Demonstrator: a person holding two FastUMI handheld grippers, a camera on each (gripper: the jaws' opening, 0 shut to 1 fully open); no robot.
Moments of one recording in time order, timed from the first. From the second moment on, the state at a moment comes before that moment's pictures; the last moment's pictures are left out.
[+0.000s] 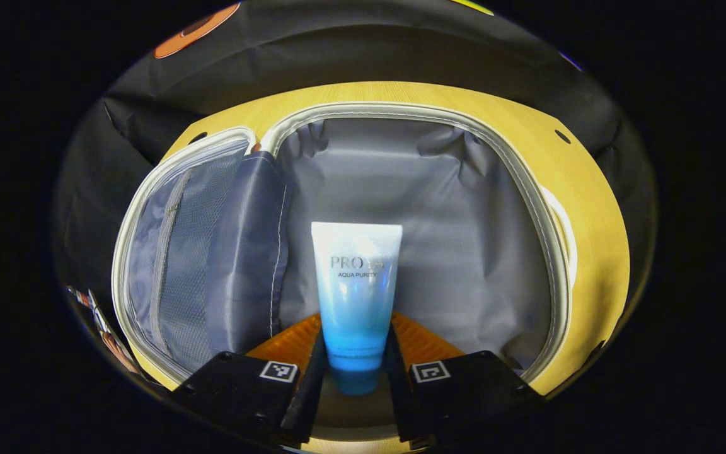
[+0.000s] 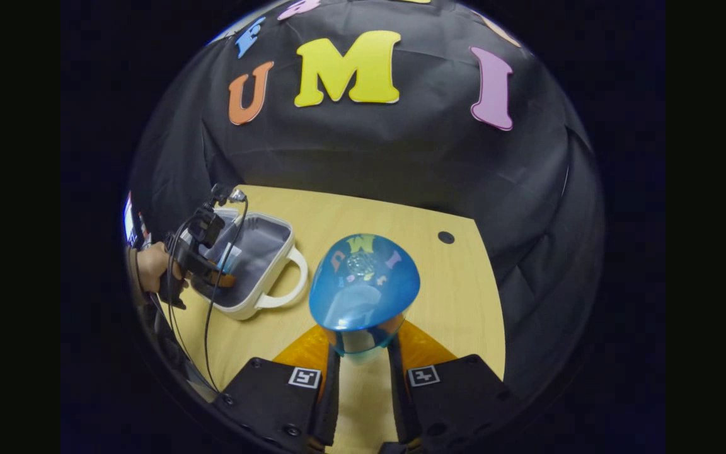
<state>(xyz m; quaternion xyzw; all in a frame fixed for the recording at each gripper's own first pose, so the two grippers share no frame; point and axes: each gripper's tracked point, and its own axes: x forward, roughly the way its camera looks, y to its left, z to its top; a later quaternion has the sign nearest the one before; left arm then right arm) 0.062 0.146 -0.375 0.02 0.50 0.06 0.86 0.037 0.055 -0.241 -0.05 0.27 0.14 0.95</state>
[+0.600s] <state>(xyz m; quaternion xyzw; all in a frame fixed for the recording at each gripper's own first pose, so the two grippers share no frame) 0.038 0.164 -0.209 0.06 0.27 0.05 0.96 0.077 0.228 -0.222 -0.03 0.28 0.21 0.94</state>
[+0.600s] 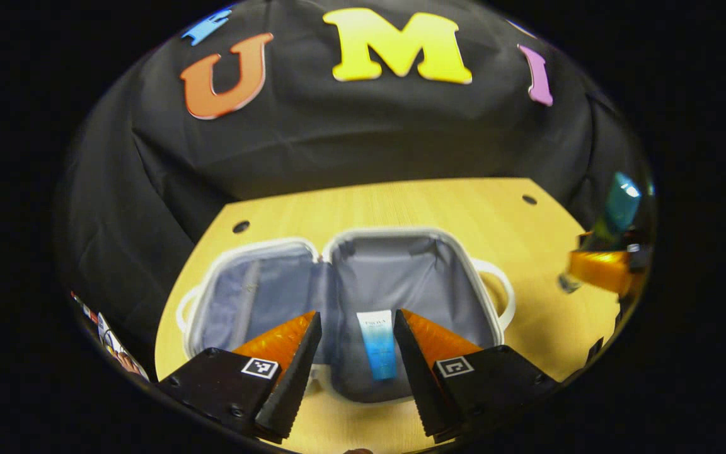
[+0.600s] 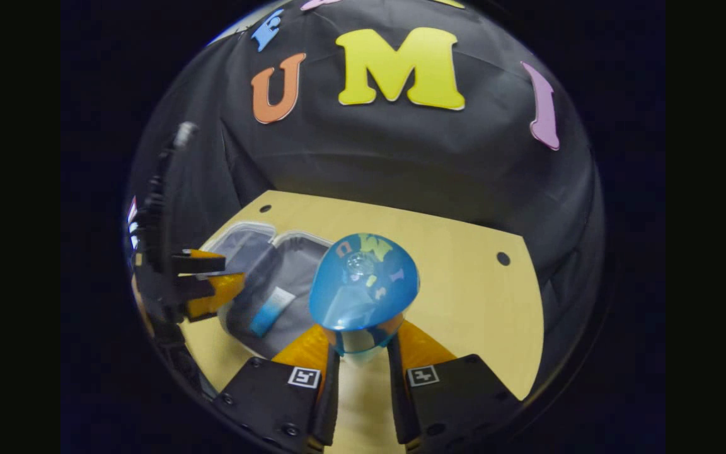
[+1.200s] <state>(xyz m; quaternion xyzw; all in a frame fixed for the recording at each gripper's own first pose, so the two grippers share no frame) -0.048 0.246 -0.113 0.04 0.17 0.11 0.98 0.054 0.352 -0.335 -0.01 0.42 0.19 0.89</state>
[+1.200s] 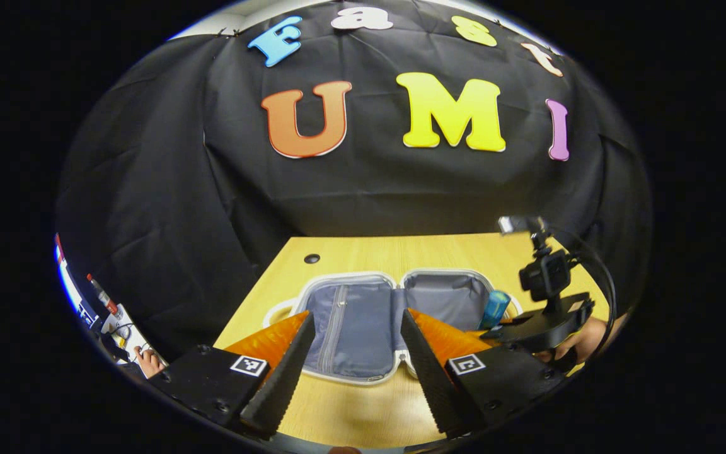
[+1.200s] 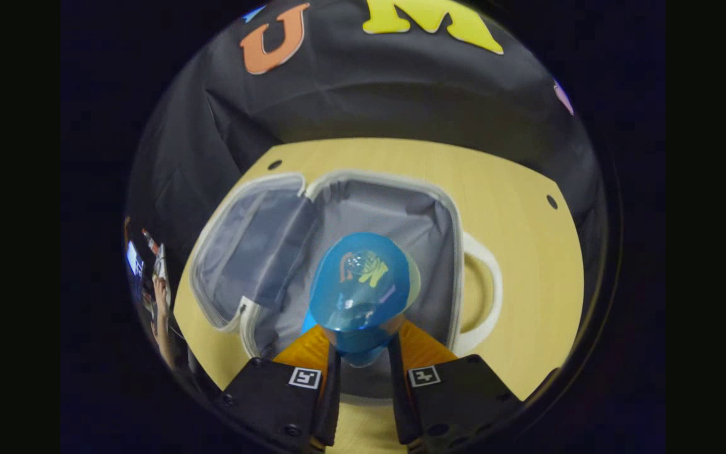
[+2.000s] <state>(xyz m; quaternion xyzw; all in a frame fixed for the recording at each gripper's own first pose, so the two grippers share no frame) -0.044 0.281 -0.096 0.14 0.15 0.13 0.97 0.070 0.356 -0.388 0.01 0.57 0.08 0.82</state>
